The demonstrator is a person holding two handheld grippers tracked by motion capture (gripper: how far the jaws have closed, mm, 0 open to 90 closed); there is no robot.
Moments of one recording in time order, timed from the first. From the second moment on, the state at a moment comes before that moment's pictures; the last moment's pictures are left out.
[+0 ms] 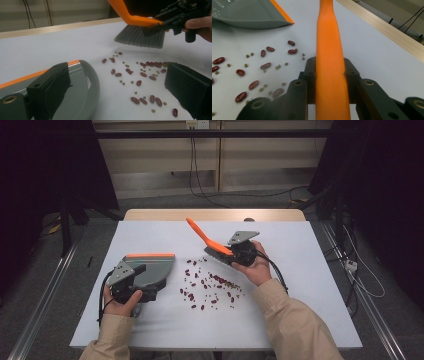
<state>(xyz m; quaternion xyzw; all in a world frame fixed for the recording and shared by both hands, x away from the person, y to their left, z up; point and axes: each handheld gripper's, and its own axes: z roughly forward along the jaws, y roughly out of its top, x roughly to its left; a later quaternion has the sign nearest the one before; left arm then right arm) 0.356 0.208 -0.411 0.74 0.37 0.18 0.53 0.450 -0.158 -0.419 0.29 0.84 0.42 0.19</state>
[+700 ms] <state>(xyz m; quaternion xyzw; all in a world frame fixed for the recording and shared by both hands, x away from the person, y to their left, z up) 0.358 0.209 -0.413 0.74 0.37 0.17 0.53 0.496 -0.126 -0.434 0.27 0.85 0.42 0.20</state>
